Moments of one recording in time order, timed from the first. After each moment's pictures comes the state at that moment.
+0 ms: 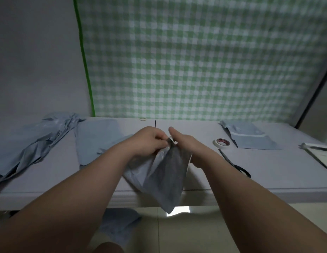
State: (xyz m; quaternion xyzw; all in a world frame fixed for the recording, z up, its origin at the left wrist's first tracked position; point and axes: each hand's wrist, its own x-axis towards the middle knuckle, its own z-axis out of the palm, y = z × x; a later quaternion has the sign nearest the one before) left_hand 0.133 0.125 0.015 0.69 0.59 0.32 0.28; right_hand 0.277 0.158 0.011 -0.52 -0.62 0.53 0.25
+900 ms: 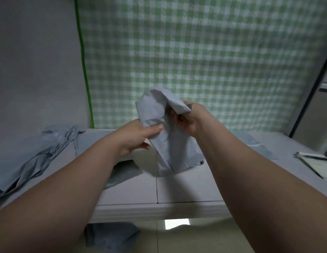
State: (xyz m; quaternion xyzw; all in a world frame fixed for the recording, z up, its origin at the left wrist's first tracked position) left_hand 0.117 0.113 0.065 0.57 0.54 0.45 0.43; right_hand 0.261 0.173 0.107 -0.36 -0.44 0.65 0.50
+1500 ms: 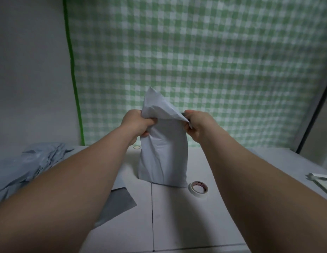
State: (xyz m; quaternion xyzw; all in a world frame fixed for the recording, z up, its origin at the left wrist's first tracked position) left_hand 0.107 0.229 0.094 0.49 0.59 0.56 0.29; right_hand 0.268 0.277 0.108 -0.47 -0.44 0.57 0.51
